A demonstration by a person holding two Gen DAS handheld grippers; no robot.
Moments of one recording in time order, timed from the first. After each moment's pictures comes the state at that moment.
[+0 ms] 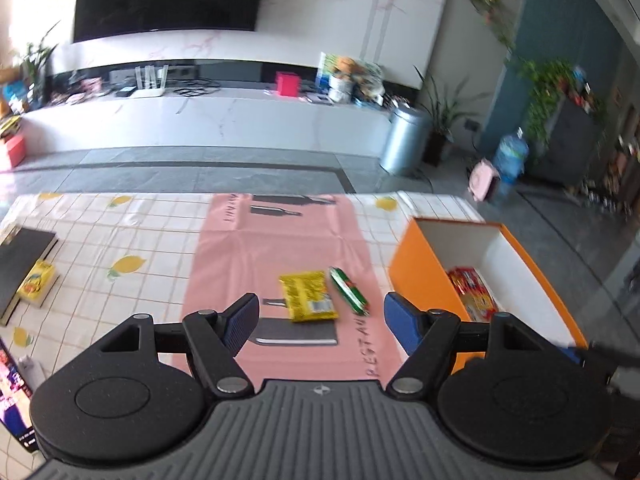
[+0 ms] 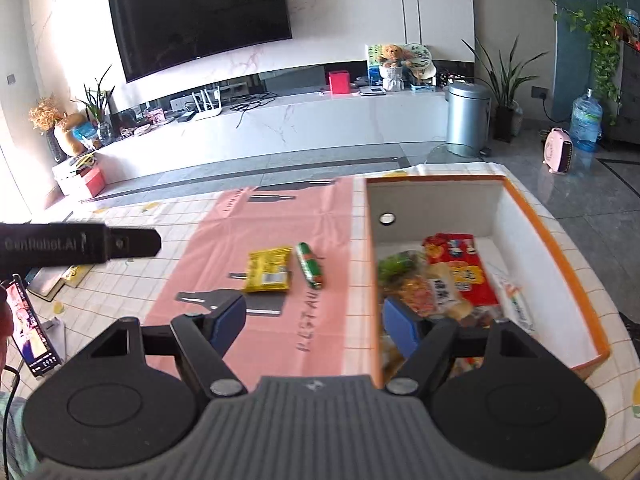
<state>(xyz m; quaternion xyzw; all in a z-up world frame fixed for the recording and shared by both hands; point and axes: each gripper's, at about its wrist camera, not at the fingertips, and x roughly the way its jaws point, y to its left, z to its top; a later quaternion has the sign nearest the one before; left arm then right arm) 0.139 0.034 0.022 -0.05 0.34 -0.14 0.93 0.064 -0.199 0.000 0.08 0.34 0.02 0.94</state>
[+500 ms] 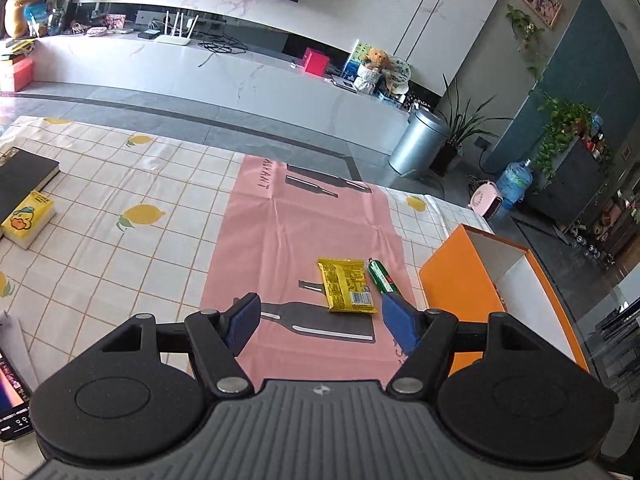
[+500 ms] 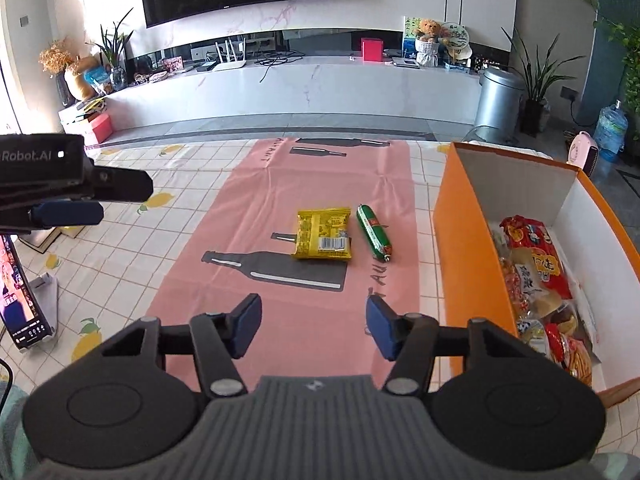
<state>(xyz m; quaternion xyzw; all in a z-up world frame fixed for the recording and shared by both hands) 0.179 0.101 -0.031 -0.13 0.38 -0.15 0.90 0.117 -0.121 -0.045 0.02 0.39 0.04 0.92</state>
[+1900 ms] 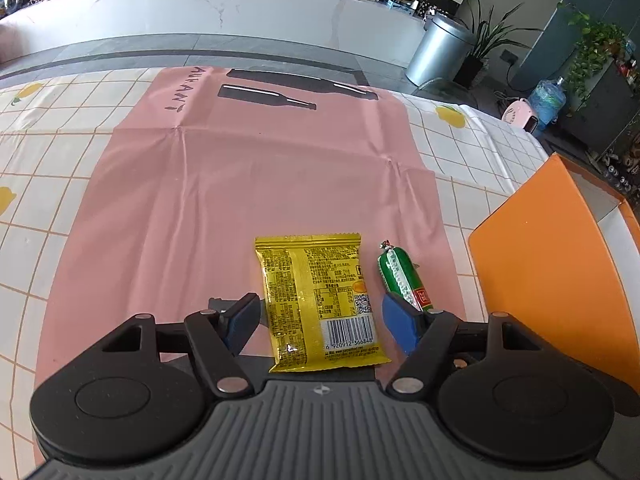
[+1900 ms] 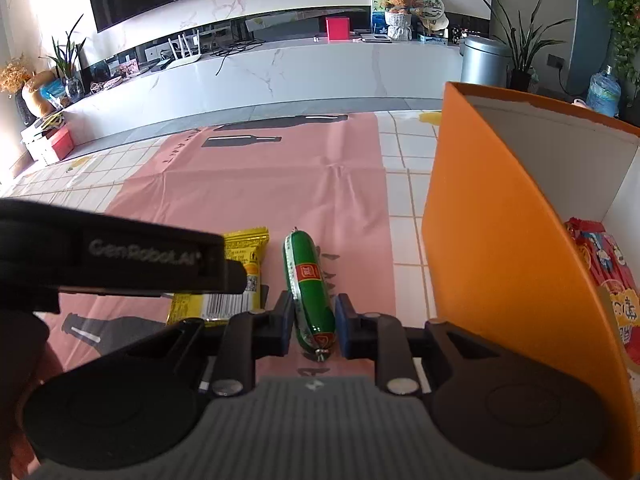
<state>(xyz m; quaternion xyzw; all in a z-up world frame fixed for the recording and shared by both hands) 0.315 -0.025 -0.141 -0.06 0.49 -0.14 0.86 0.256 -0.177 -0.151 0.05 0.39 0.01 0.92</state>
